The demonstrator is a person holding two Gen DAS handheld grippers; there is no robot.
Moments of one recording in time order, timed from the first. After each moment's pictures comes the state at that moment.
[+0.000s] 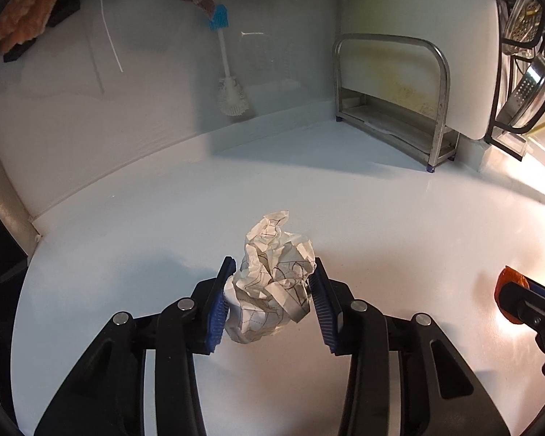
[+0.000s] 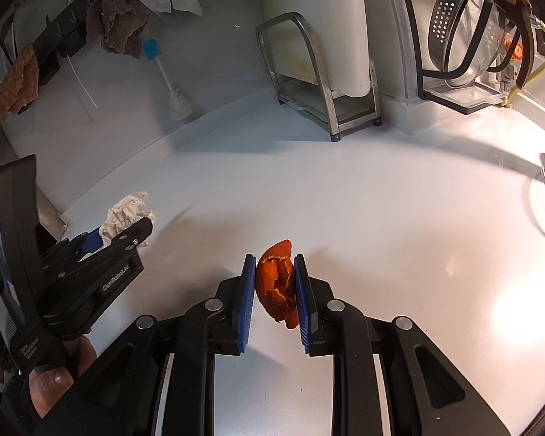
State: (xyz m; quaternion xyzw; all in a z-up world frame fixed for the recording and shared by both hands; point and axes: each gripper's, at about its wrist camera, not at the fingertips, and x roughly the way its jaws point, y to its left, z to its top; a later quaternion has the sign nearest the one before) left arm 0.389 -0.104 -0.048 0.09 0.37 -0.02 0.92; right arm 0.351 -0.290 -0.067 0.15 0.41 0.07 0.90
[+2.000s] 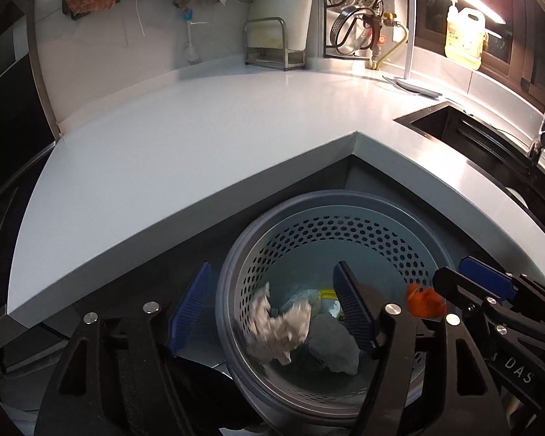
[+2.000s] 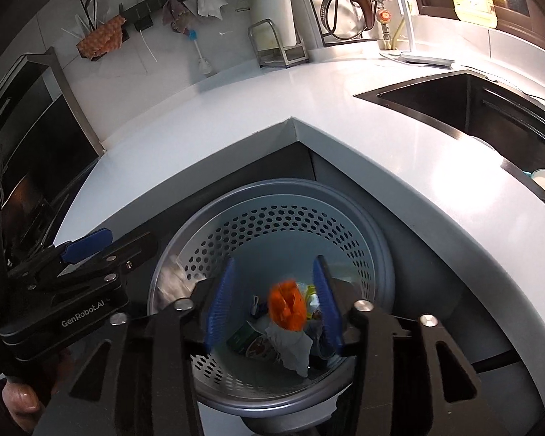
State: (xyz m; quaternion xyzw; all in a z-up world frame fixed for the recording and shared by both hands) left arm -0.017 -0.070 -0.060 0.09 0.40 -0.14 0.90; right arm -0.079 -0.231 -0.082 0.17 0.39 0.01 0.90
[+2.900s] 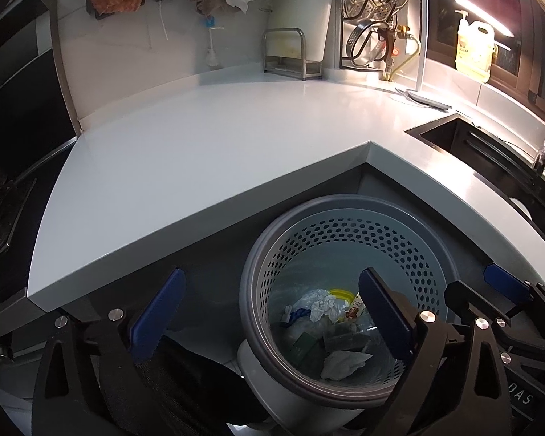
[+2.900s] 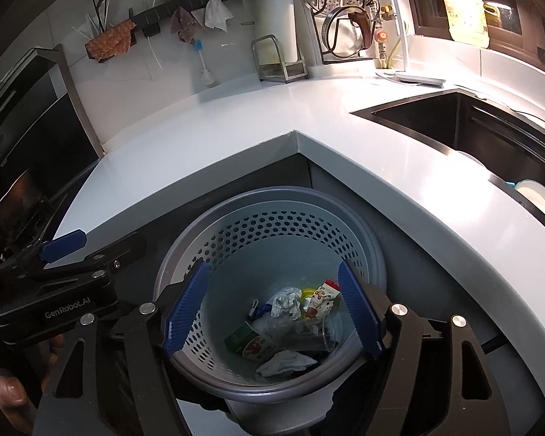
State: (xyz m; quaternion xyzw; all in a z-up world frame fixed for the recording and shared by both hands) left arm -0.034 -0.051 -0.045 0.08 0.39 -0.12 0.91; right arm -0.102 -0.214 -0.071 0.14 0.37 -0.01 0.92
